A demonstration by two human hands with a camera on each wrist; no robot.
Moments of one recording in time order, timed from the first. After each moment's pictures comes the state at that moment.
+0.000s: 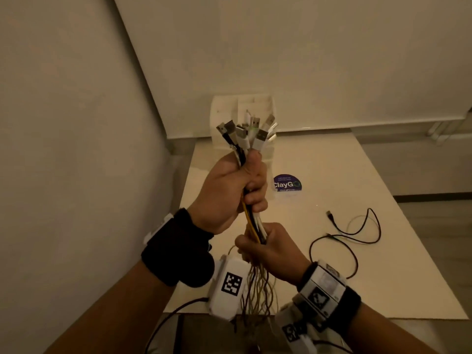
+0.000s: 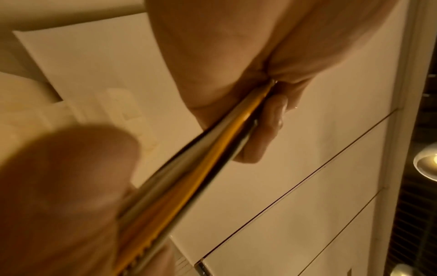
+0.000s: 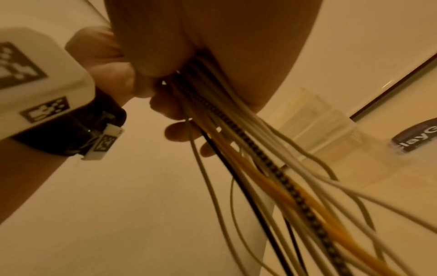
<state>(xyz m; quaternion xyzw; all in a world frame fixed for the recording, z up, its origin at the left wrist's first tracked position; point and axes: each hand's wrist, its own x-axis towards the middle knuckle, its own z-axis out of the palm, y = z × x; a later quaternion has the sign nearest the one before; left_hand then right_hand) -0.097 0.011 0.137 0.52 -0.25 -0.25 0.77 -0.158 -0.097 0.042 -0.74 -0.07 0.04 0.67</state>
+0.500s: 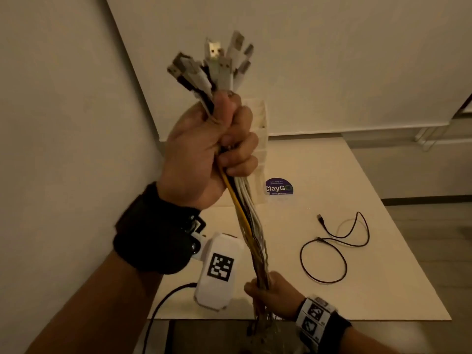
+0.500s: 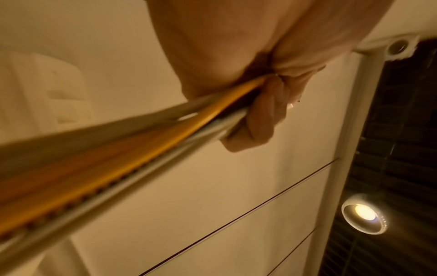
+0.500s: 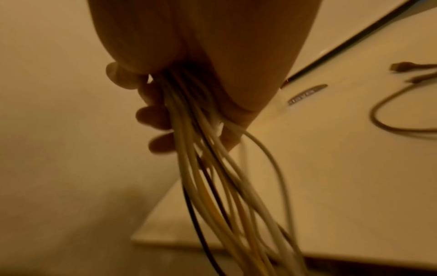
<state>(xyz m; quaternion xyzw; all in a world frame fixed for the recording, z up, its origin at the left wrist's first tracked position) -0.088 0.008 0.194 0.37 -0.33 -0.26 0.82 -0.189 -0.123 -0.063 -0.77 0.01 0.22 0.60</state>
